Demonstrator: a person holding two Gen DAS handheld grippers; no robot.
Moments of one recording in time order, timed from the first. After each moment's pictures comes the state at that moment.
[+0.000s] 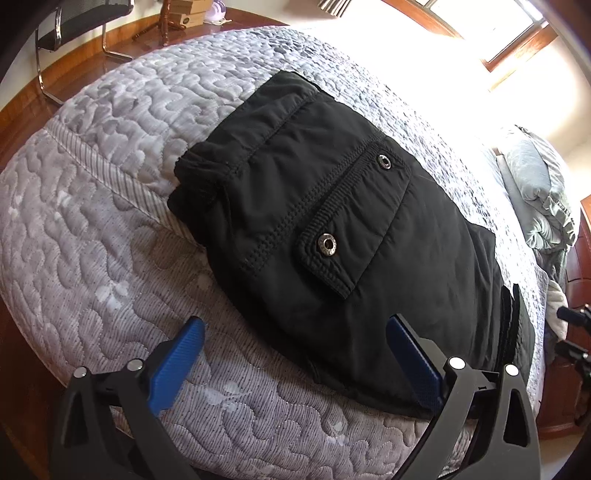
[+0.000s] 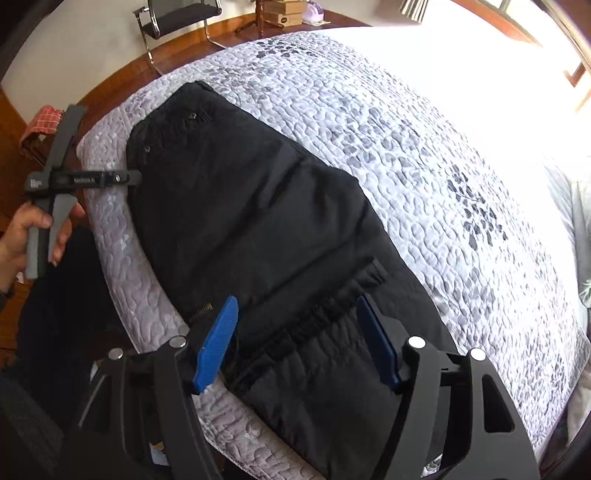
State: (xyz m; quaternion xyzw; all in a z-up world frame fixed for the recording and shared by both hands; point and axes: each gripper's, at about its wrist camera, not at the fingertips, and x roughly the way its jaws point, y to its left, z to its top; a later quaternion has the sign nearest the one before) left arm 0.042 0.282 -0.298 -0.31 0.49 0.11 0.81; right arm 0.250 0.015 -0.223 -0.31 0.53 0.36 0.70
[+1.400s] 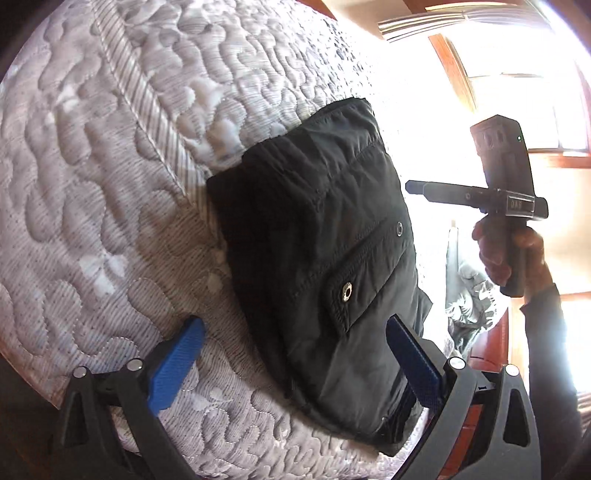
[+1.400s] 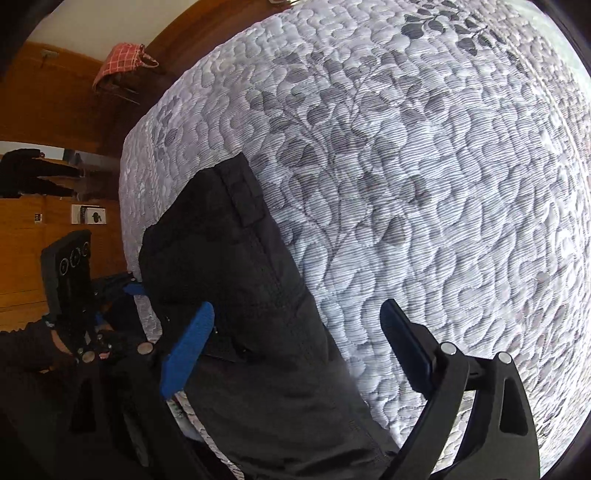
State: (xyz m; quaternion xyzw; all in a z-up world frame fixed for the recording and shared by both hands) left arm 0.030 0.353 -0.334 -0.55 0.42 0.05 0.72; right arm 0.386 0.316 -0.332 -0.35 0.66 0.51 0.43
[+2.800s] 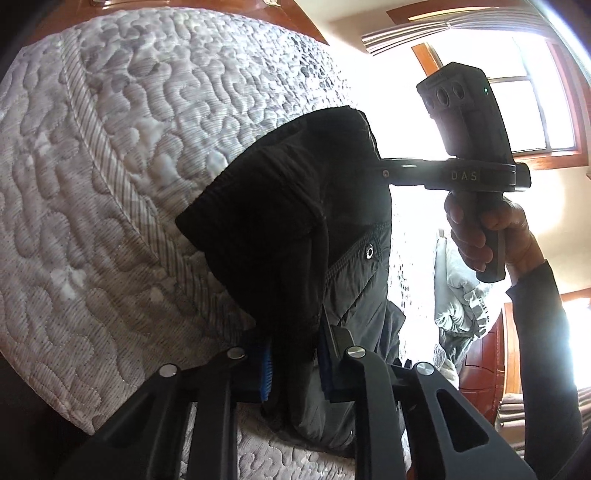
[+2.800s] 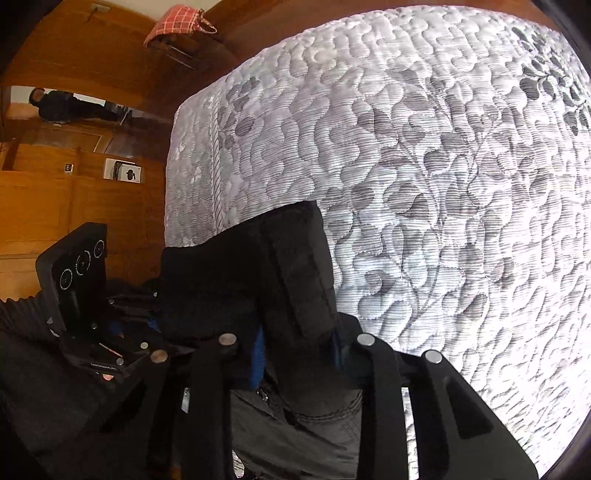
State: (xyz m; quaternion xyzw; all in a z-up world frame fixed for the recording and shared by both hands) left arm 0.046 0.326 -0.291 -0.54 0.38 0.05 0.75; right arm 0.320 0.373 -0.320 -0.38 0.63 0.57 0.36
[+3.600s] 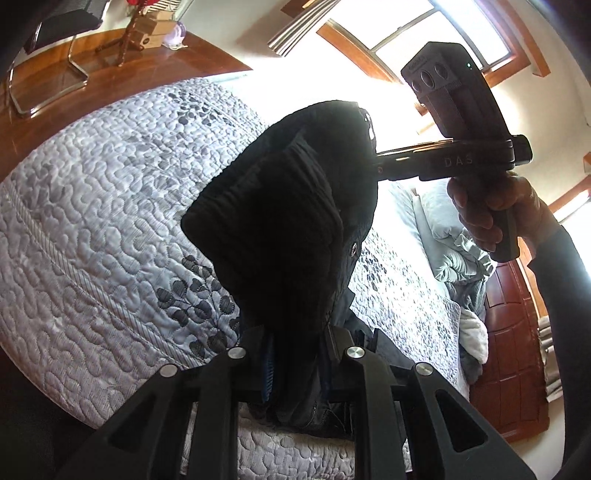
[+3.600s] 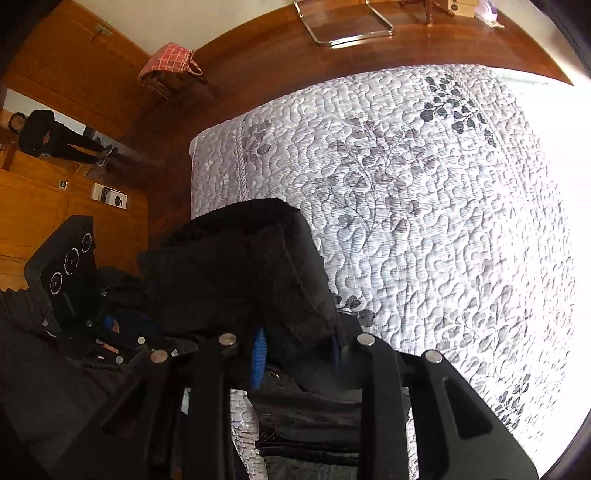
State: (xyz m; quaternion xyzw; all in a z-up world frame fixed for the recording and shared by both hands) left arm 0.077 0.234 -0.158 -0.38 0.37 0.01 0.85; right arm 0.324 0.261 -0.168 -0.37 0.57 0.56 0.47
